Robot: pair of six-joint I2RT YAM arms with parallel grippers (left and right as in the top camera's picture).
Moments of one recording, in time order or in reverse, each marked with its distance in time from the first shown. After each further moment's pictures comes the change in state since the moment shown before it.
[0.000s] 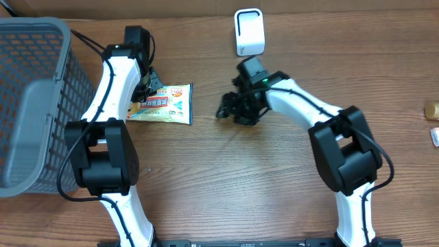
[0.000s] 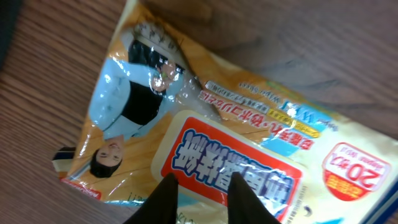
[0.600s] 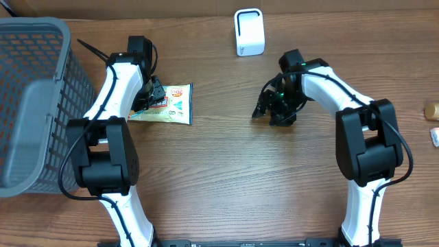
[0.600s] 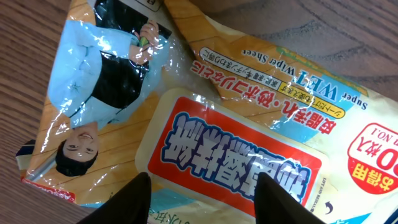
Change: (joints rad) left arm 0.001 0.000 -0.077 0.036 0.035 0.019; right arm -0.218 0.000 0.000 -0.281 -0.005 -0.183
